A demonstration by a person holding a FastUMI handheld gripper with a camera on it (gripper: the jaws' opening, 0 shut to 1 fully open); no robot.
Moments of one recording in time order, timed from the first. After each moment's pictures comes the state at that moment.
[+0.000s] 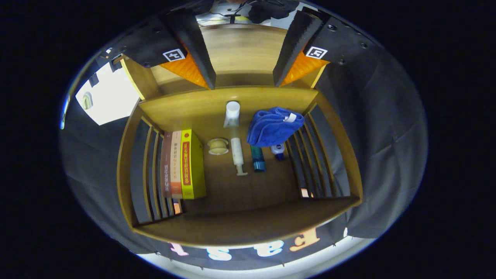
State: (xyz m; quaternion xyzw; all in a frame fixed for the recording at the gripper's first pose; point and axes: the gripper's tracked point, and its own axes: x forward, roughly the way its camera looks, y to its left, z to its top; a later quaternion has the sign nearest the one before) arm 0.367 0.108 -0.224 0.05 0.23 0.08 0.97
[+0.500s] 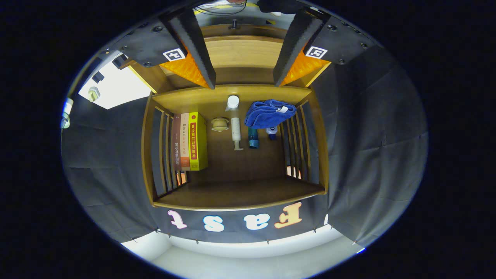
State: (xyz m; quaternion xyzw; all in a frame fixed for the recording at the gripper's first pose) arm 0.279 0.108 -0.218 0.04 0.10 0.08 0.99
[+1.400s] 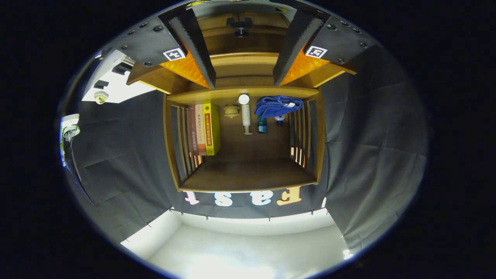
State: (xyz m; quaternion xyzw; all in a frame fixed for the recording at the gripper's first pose) arm 0.210 0.093 -0.275 0.02 0.01 0.04 1.00
